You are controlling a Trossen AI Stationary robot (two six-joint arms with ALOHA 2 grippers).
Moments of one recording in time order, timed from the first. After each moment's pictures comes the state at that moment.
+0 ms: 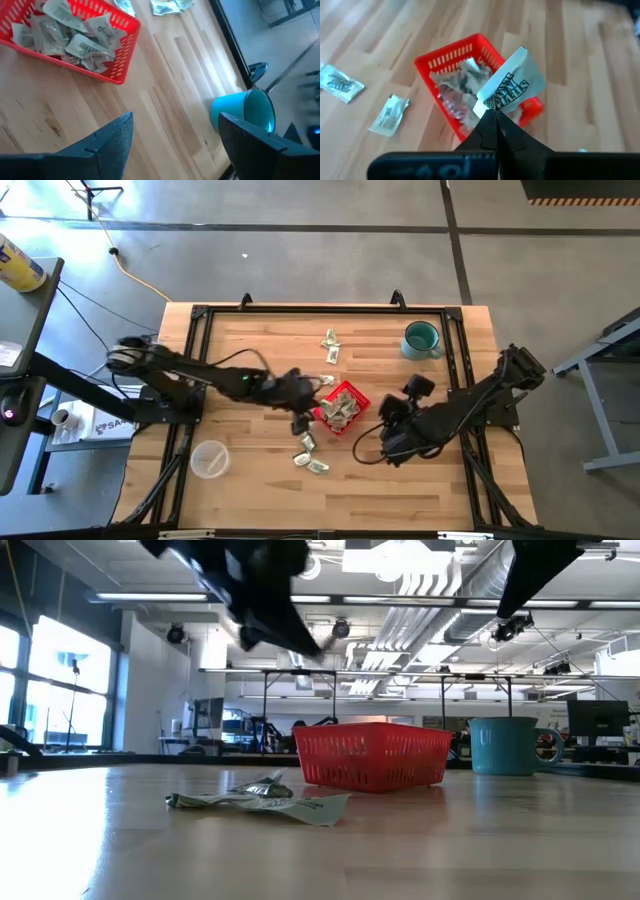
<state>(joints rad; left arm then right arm) -0.15 1.51 0.99 -0.17 -0.17 -0.30 0.54 1.63 1.40 -1.53 0.72 1.01</state>
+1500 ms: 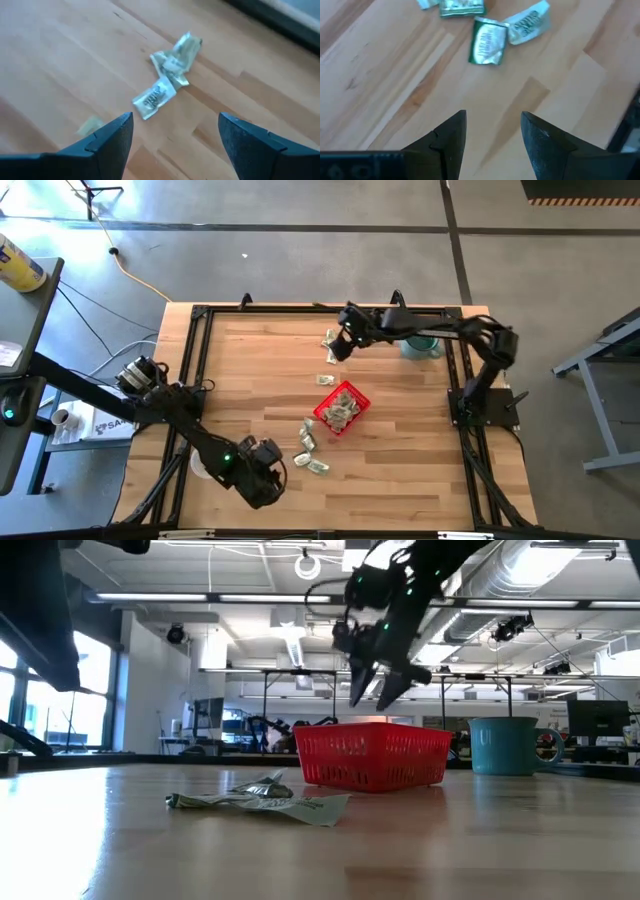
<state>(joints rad) -0.73 1.71 1.18 -0.71 -0.38 -1.33 -0.37 1.75 1.35 -0.63 0.15 0.55</state>
